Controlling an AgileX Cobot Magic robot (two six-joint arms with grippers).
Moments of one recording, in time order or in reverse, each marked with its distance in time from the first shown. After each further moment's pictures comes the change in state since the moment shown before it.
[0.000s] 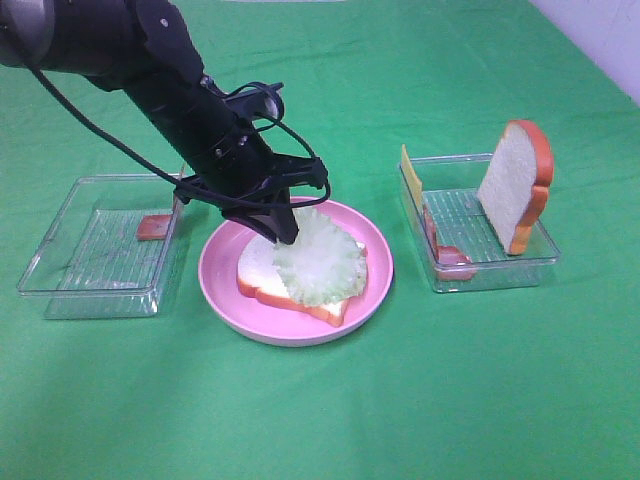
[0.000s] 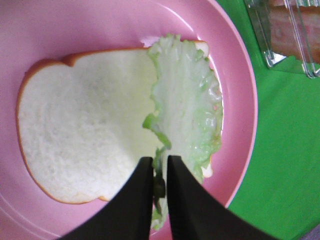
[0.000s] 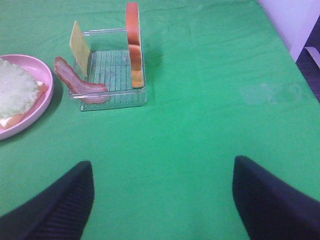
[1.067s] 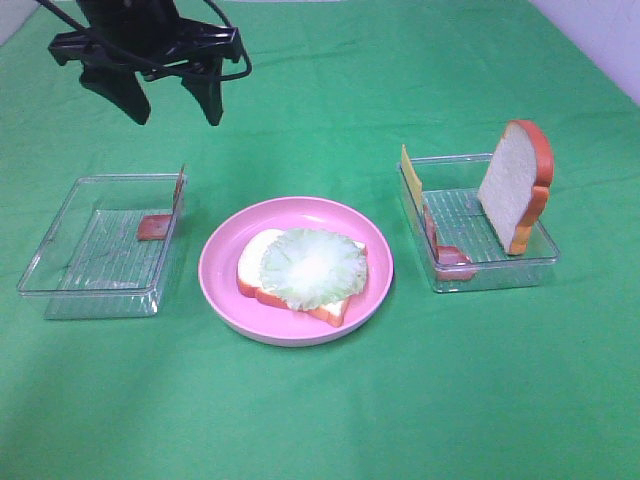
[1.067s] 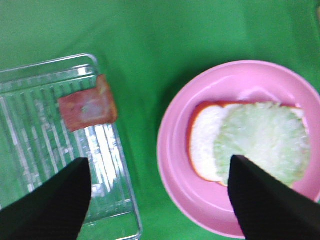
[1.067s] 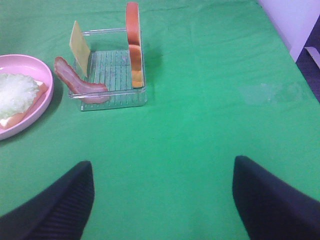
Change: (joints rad) left arm 0.082 -0.105 -0.305 0.511 0.330 -0.410; right arm 0.000 0.000 0.000 0.001 0.000 0.000
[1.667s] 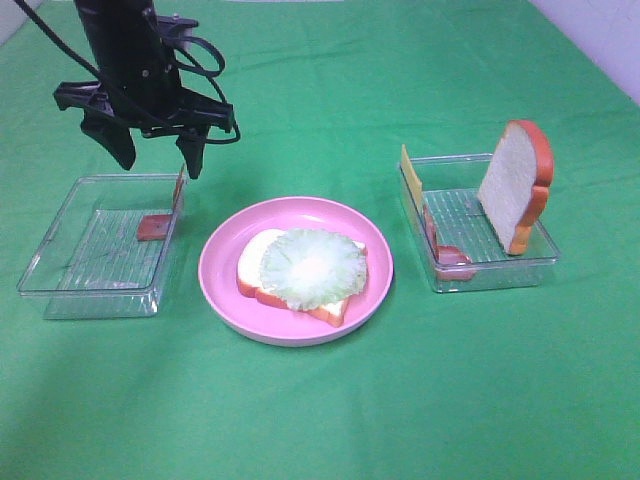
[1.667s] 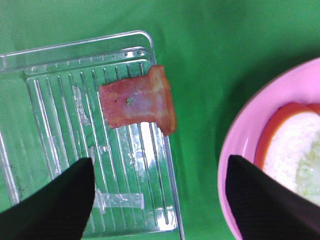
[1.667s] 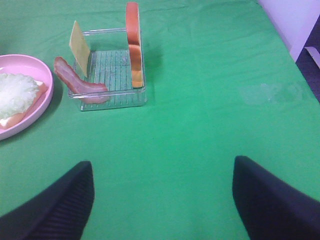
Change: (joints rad) left arm 0.000 0.151 -0.001 0.127 -0.009 -0.059; right arm 0.000 0.000 0.000 0.000 0.000 0.000
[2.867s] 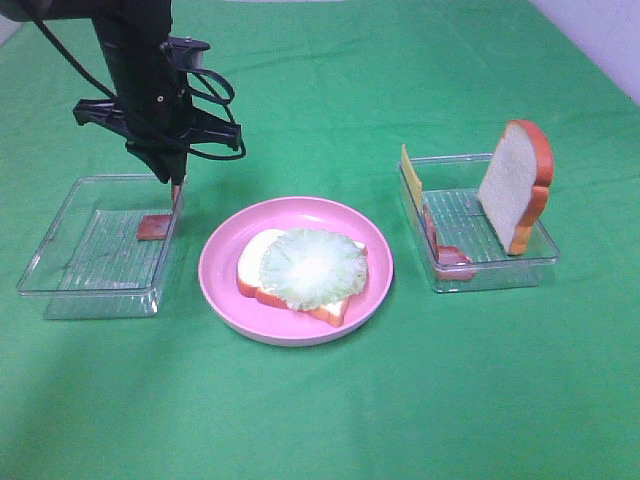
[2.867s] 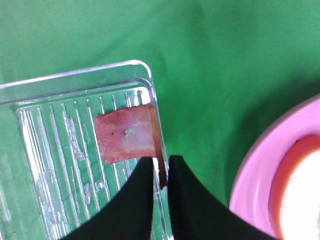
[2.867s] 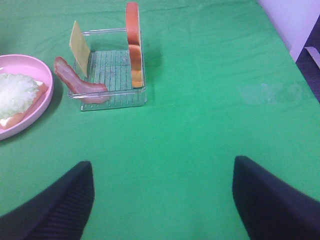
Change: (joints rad) left arm 0.000 0.056 0.000 0.033 -0.095 -0.001; right arm 0.000 0.000 0.000 0.000 0.000 0.000
